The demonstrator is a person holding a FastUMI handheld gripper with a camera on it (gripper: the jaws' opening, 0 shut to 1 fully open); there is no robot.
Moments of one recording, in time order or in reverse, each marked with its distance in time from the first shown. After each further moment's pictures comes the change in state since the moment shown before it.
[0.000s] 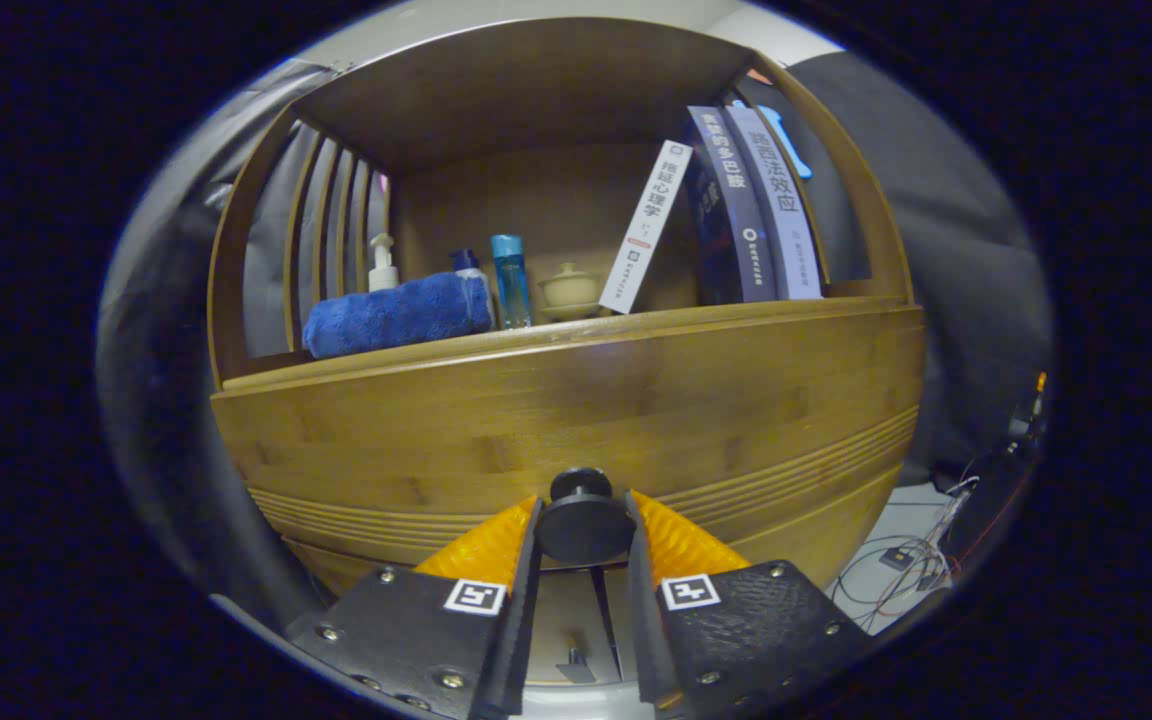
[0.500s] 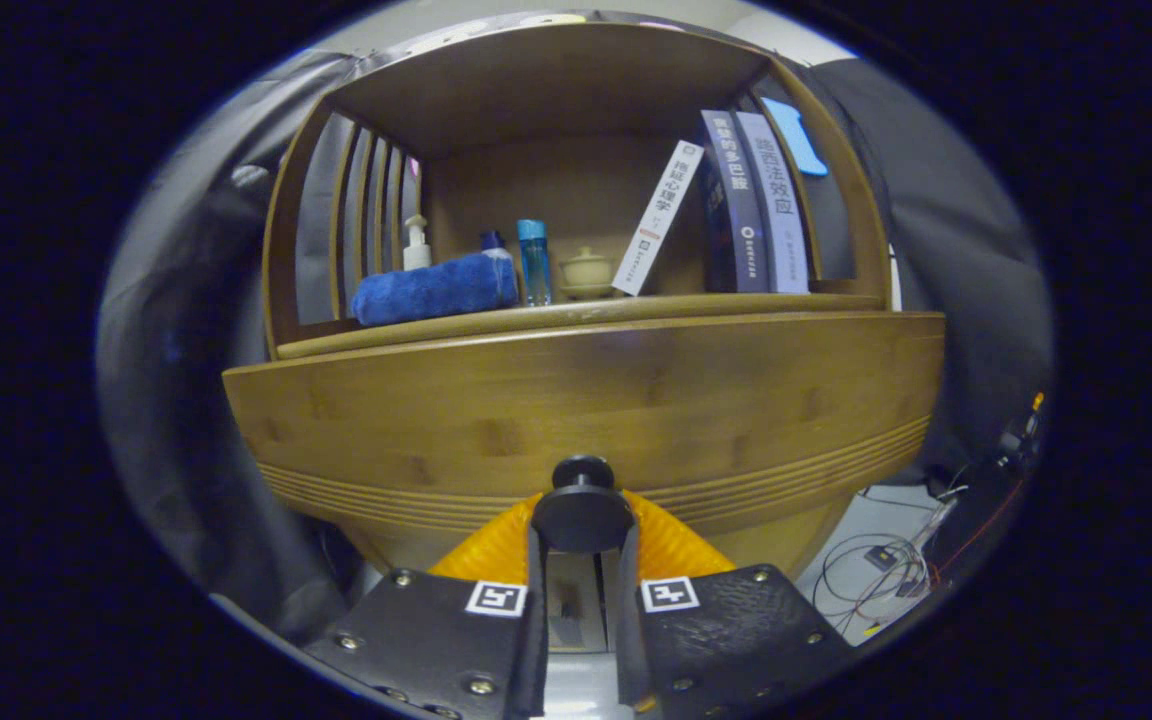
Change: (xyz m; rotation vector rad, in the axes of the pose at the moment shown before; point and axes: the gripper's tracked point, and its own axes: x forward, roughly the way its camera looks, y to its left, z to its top) arm -0.077 -0.008 -0.012 -0.055 0.089 0.048
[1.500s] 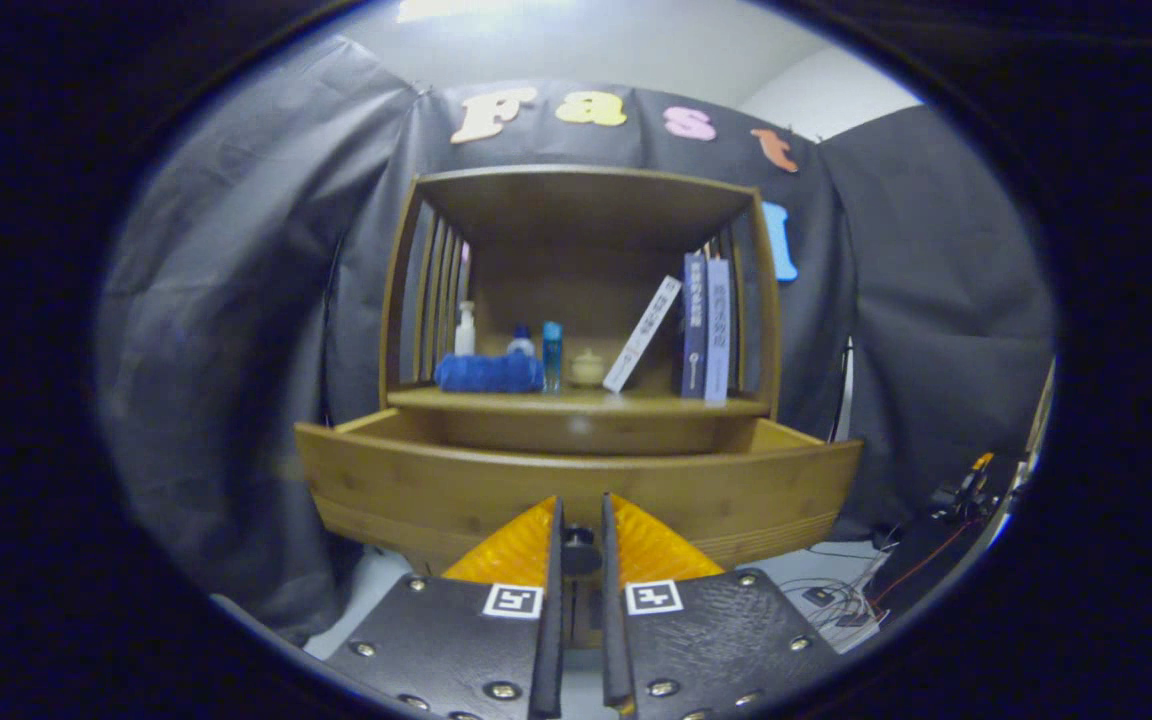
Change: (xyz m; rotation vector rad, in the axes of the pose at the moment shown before) arm -0.187 0.003 0.075 -0.104 -0.267 -0.036
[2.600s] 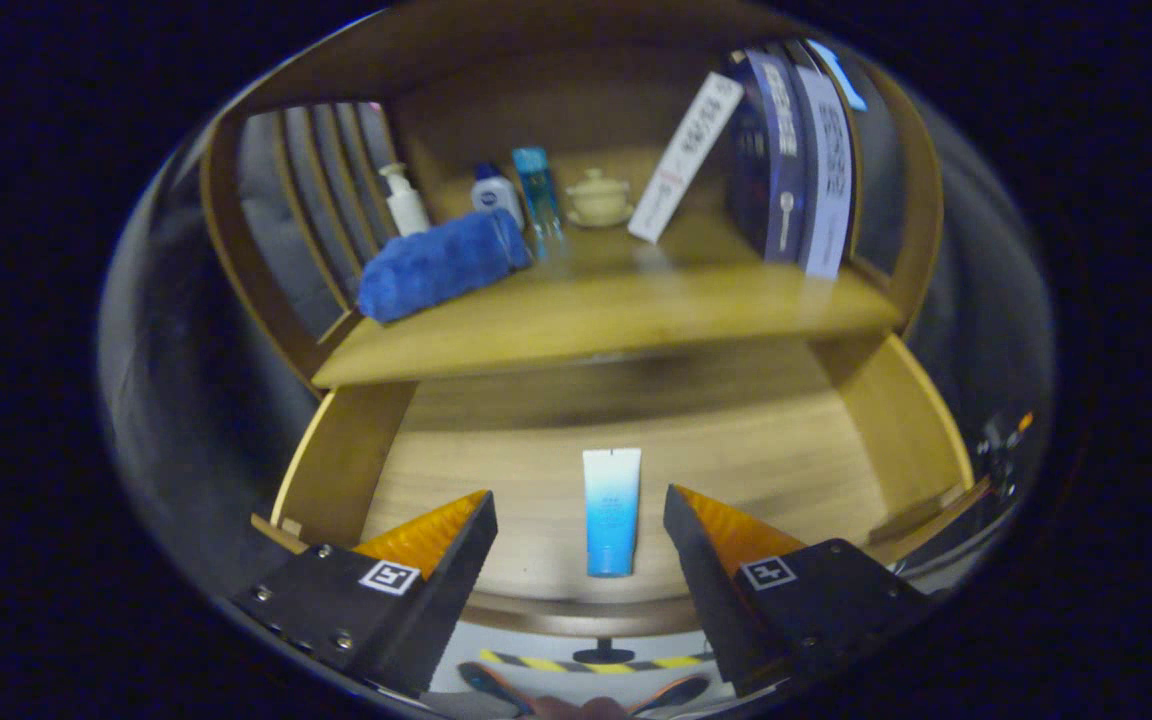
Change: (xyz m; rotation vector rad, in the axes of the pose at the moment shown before) arm 0.161 0.024 -0.069 0.175 0.909 0.047
